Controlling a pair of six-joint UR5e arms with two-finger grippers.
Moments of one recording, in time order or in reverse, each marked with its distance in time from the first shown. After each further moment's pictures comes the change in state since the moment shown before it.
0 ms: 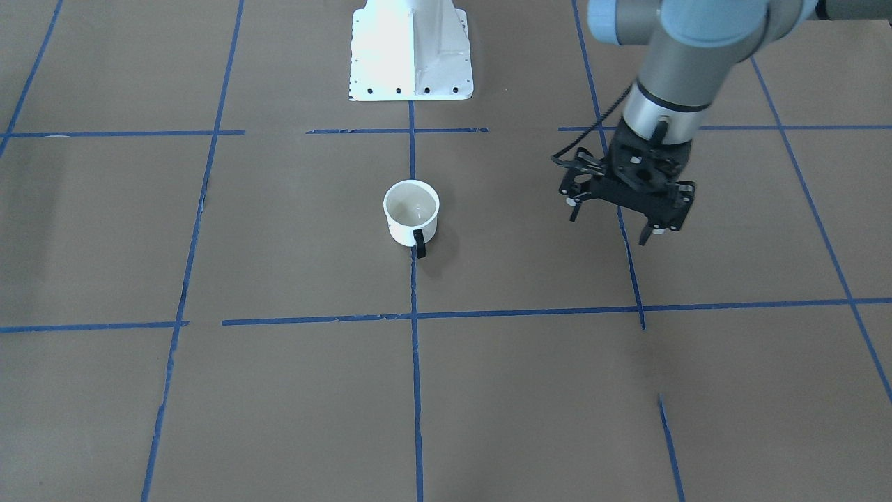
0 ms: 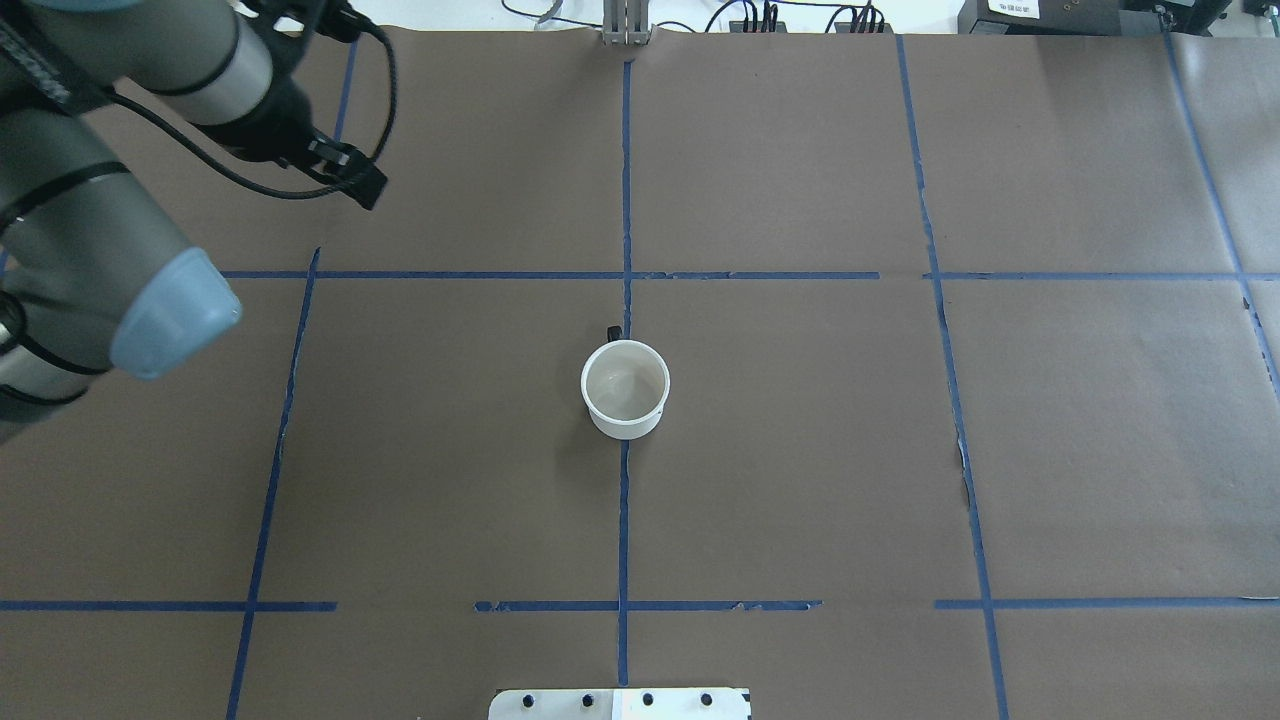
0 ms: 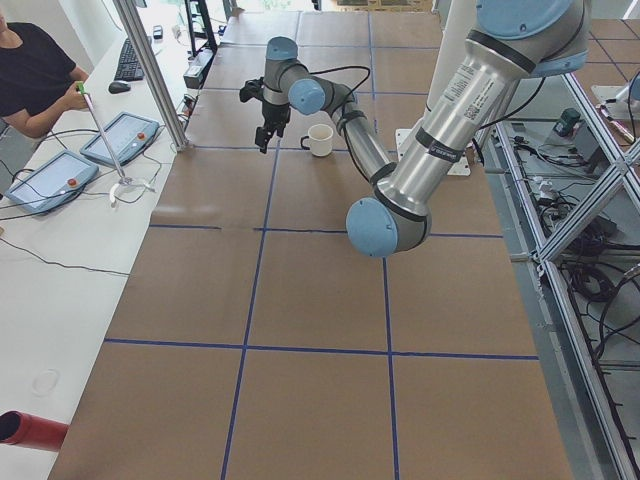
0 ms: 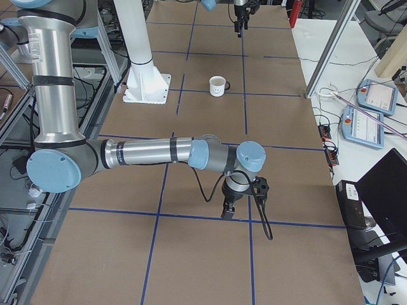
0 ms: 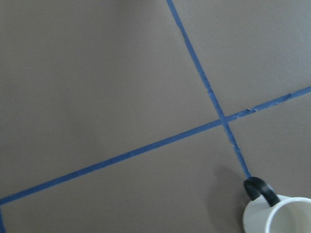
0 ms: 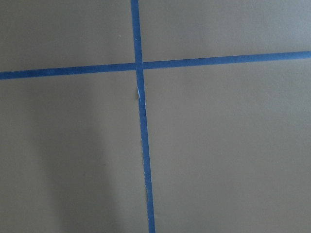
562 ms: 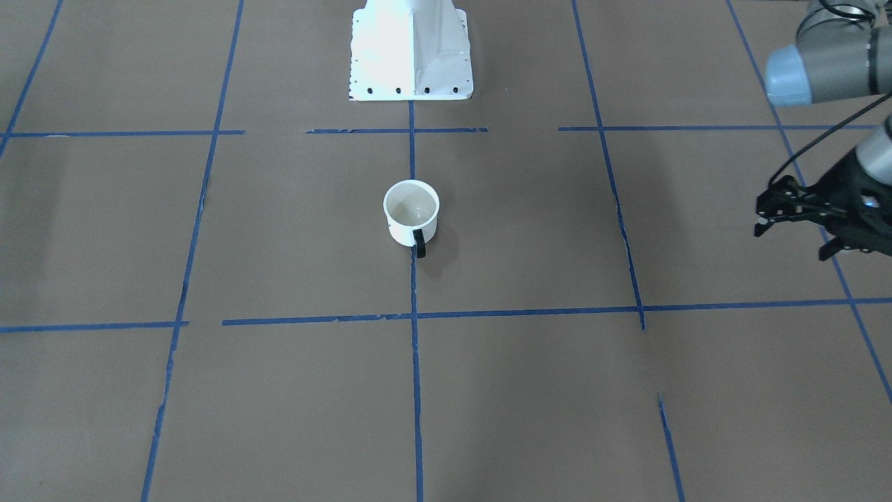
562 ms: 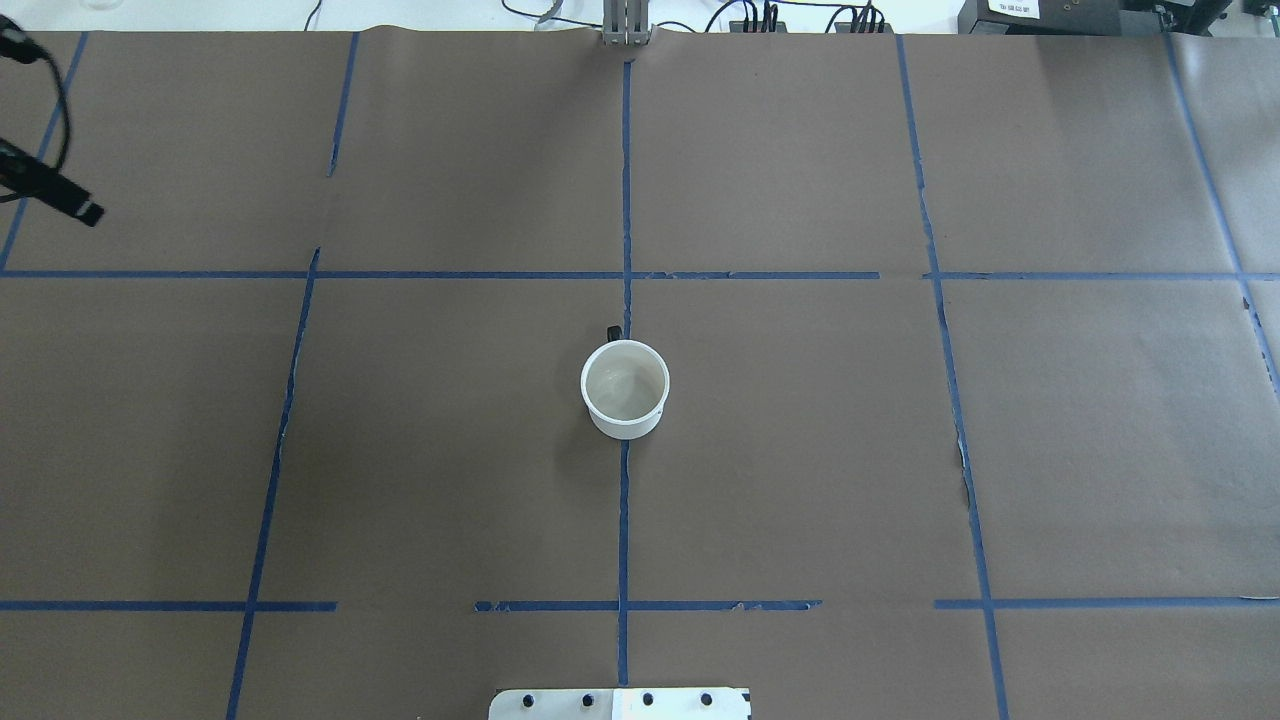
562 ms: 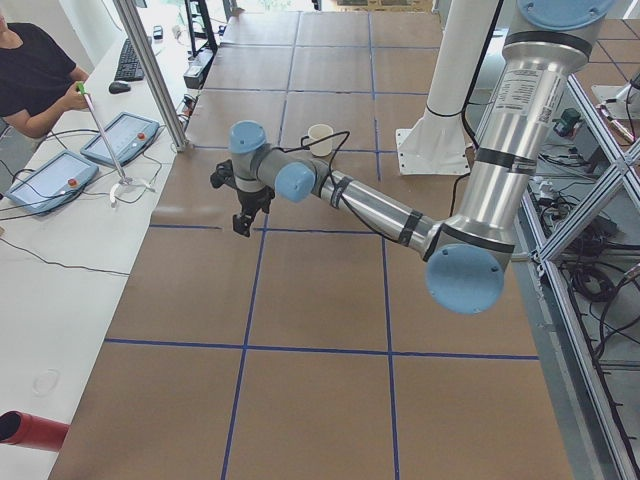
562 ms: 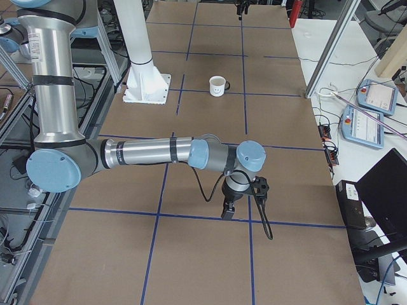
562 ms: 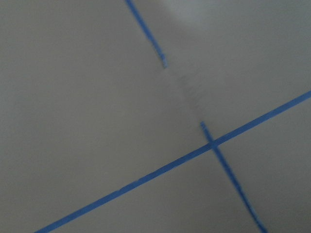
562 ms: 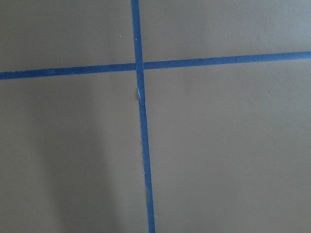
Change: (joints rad) left arm -0.307 0.350 0.151 -0.221 -0.249 0.367; right arm 0.000 0.000 0.000 0.000 0.000 0.000
